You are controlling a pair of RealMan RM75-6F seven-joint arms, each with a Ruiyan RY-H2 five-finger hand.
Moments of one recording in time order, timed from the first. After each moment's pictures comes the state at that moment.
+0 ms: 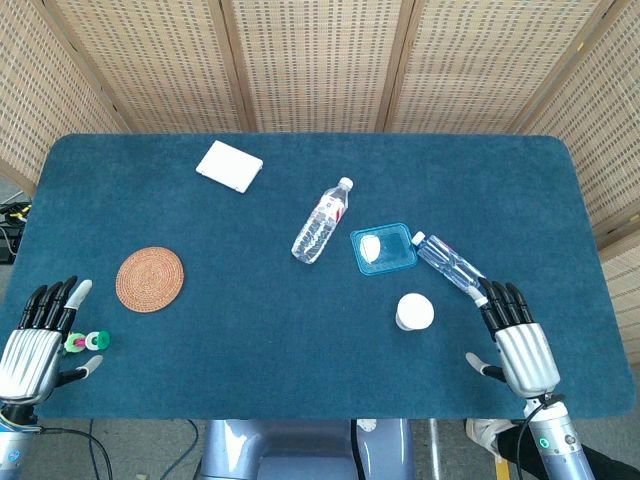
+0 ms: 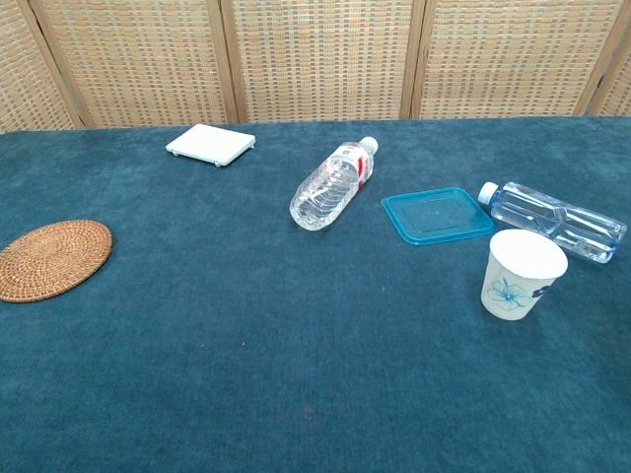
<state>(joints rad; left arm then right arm) -0.07 -1.18 -0.01 -1.70 1.61 1.54 0.17 0.17 -1.31 0.04 -1.59 -1.66 1.51 -0.16</state>
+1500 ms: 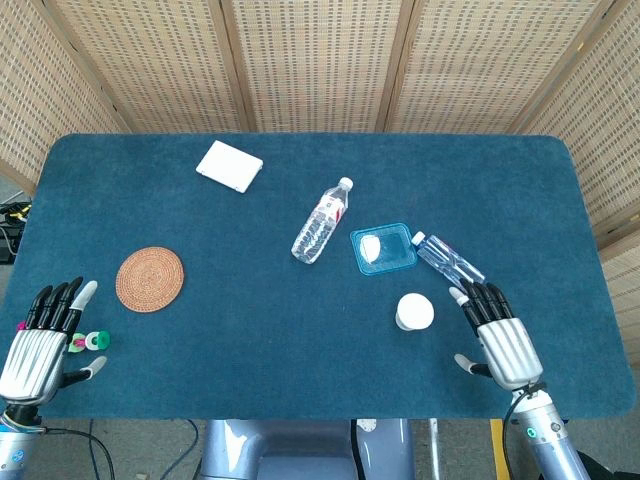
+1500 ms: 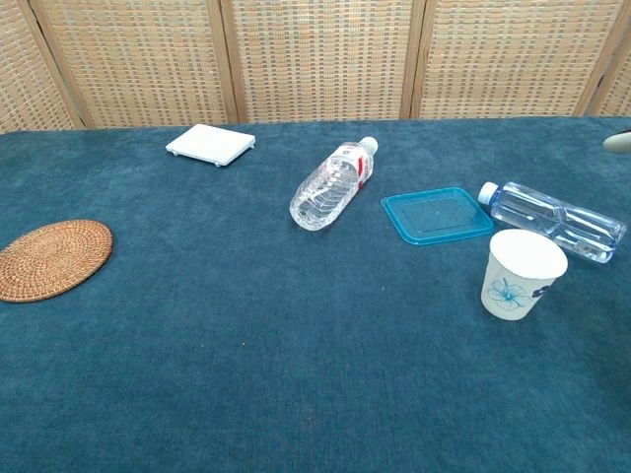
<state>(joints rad) -0.07 -1.18 -0.01 -1.71 1.62 1.54 0.19 0.23 -1.30 0.05 -1.64 -1.60 1.35 -0.20</state>
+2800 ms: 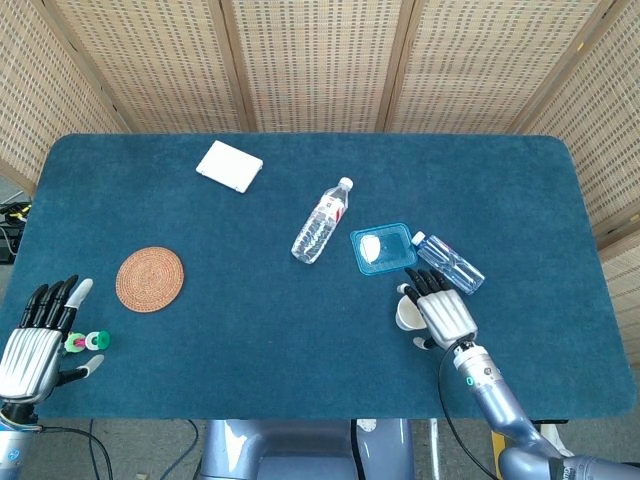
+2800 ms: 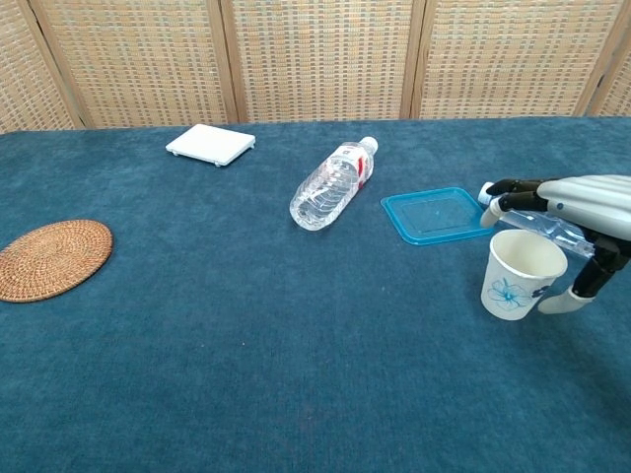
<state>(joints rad) -0.08 -1.17 -0.01 -1.71 1.61 1.54 0.16 0.49 -1.41 0.15 -1.66 -1.20 1.01 -0.49</state>
